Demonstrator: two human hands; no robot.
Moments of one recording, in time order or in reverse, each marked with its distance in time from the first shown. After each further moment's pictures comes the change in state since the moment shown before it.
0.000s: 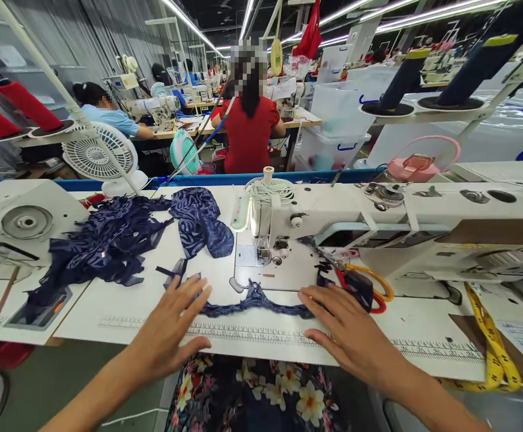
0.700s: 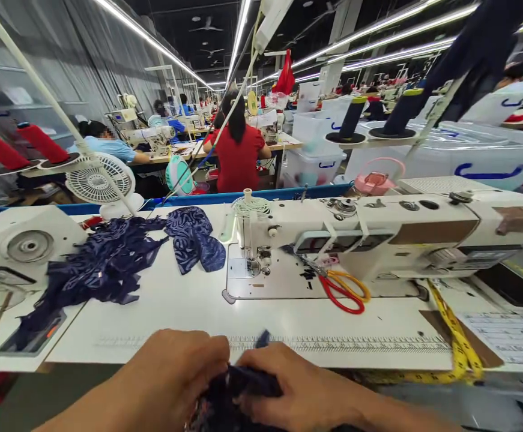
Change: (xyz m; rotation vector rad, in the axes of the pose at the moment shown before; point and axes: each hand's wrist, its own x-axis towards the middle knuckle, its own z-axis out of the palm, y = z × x) left_hand 0.043 0.060 -0.104 -0.492 -0.277 -0.064; right_hand 0.056 -0.088 -0.042 1.121 -0.507 0.200
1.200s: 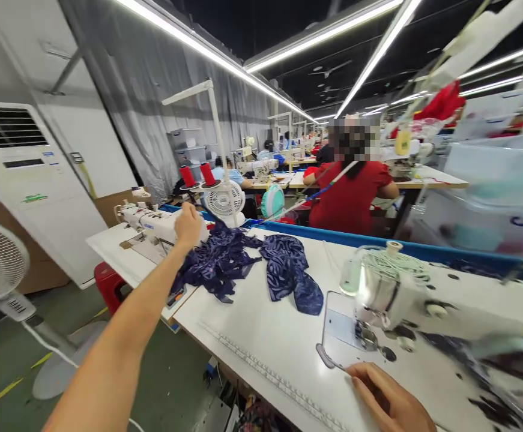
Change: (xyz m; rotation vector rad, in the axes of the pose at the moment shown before) left_hand -0.040 -0.204 -0.171 0.392 1.158 -1.181; right_hand 0.074 0.106 -0.027 -0.370 0.563 -0.036
